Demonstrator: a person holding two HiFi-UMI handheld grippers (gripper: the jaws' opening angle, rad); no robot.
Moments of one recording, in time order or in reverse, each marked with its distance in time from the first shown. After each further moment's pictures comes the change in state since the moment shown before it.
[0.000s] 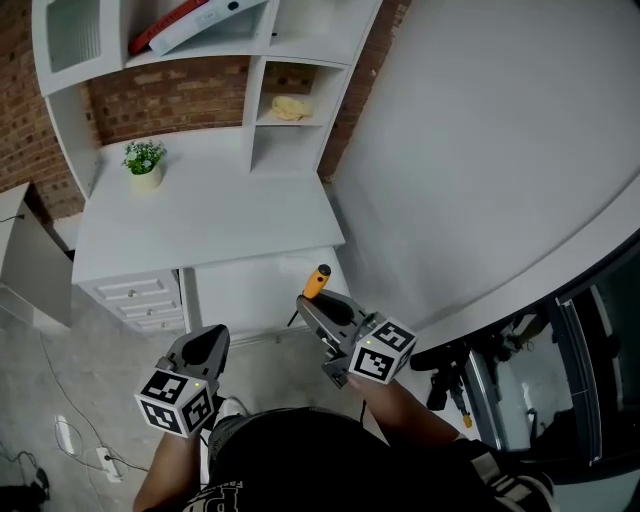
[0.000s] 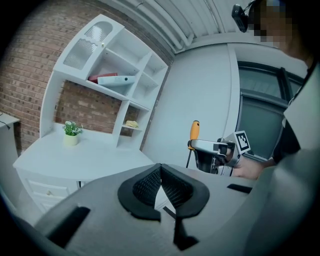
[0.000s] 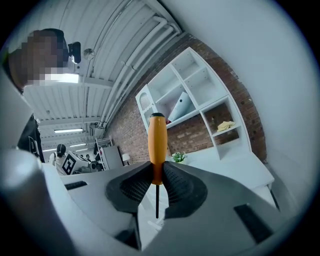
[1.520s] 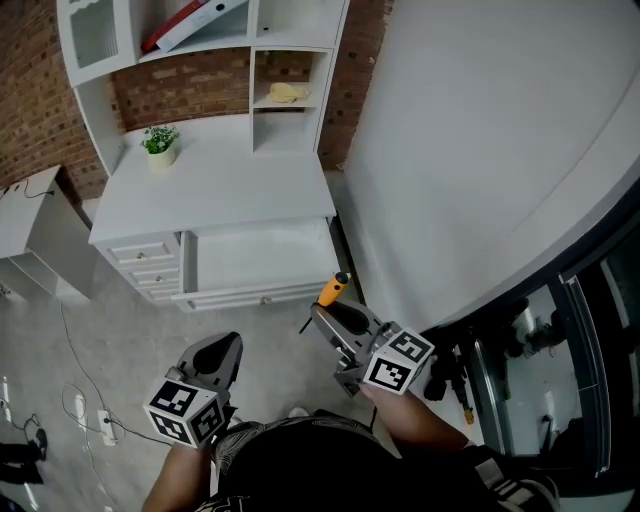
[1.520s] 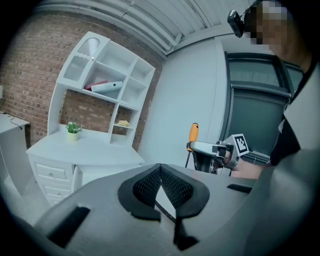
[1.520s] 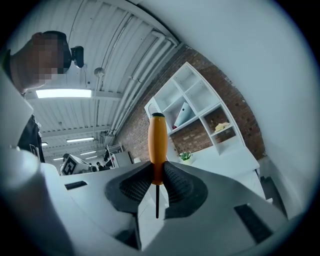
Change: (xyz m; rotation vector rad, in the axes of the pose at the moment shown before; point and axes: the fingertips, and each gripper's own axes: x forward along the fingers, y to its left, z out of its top) left arm -0.044 -0.188 -0.062 0.026 -0.025 0.073; right arm -0.190 0.040 -0.019 0.052 -0.054 0.096
